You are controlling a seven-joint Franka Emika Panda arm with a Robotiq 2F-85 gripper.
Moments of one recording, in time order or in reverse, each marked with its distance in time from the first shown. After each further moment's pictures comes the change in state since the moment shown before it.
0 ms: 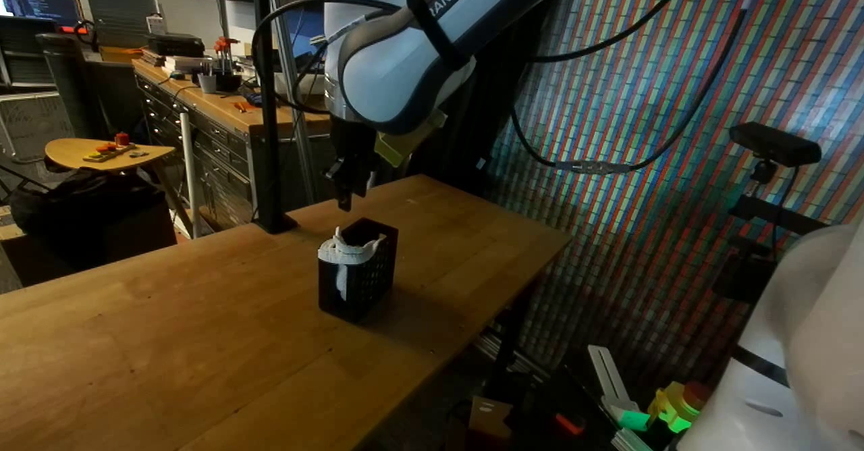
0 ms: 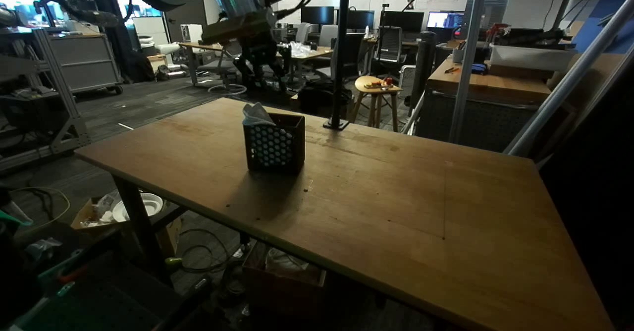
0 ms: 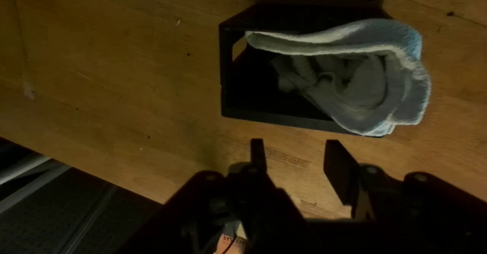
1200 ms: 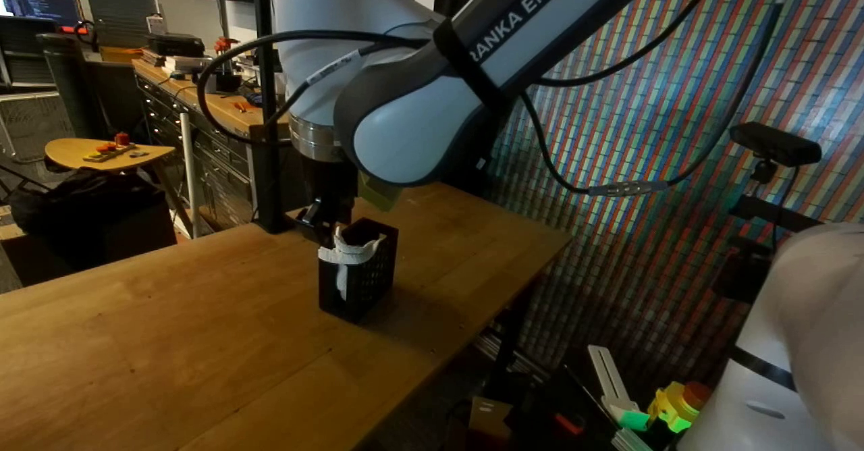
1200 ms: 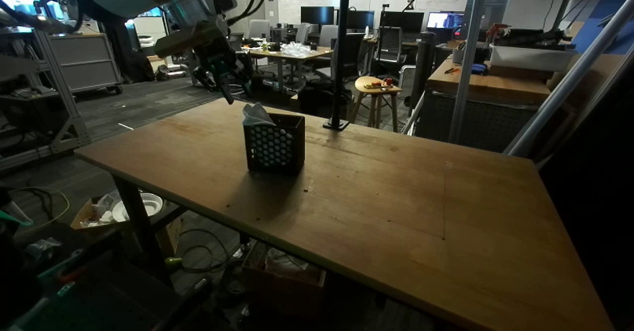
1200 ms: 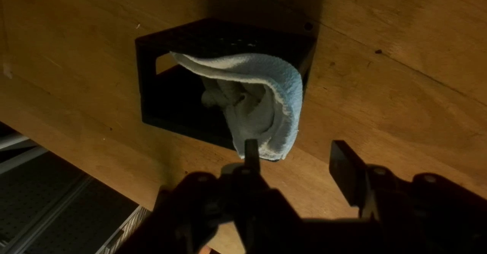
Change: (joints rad) arm 0.053 -0.069 0.105 -0.126 -0.168 -0.001 0.192
